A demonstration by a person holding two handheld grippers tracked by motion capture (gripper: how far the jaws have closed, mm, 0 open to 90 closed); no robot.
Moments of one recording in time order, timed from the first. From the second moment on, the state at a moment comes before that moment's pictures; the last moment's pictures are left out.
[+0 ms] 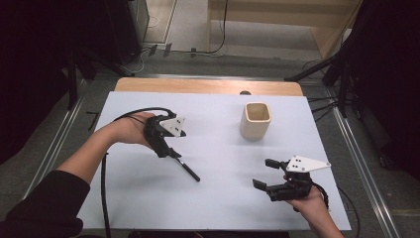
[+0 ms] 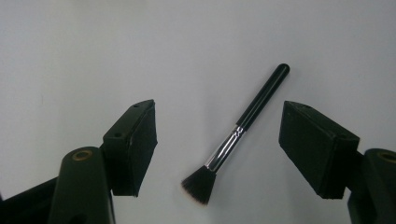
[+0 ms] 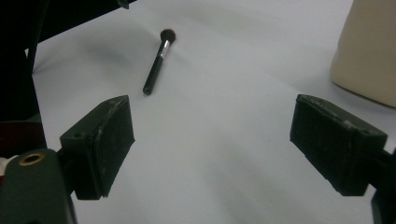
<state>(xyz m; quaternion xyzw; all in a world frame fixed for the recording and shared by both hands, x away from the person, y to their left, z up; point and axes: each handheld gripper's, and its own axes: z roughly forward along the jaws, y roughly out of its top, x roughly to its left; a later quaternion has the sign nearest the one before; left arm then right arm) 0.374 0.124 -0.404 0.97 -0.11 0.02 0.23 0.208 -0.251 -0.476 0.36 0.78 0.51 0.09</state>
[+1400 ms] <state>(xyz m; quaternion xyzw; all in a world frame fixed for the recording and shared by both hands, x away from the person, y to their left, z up) 0.372 0.108 -0.439 0.97 -0.20 0.00 0.14 0.208 -0.250 -0.476 0.36 0.78 0.50 0.09</state>
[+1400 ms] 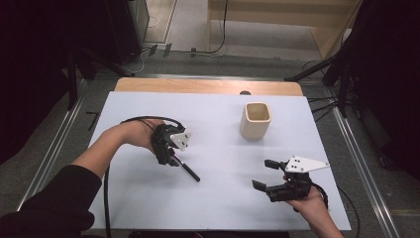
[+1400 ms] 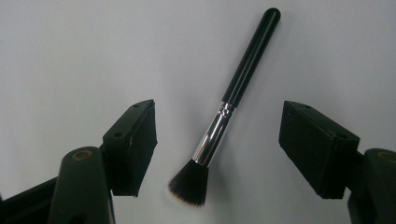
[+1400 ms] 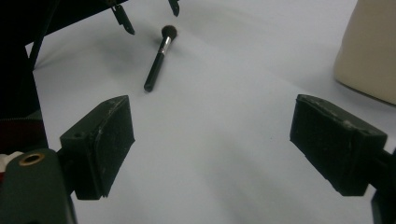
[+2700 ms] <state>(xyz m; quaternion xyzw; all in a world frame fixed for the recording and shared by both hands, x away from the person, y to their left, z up) 0.369 0.096 -0.479 0.97 -0.22 -0.02 0.11 0.207 -0.249 -0.476 0.35 0.79 0.50 0.09</state>
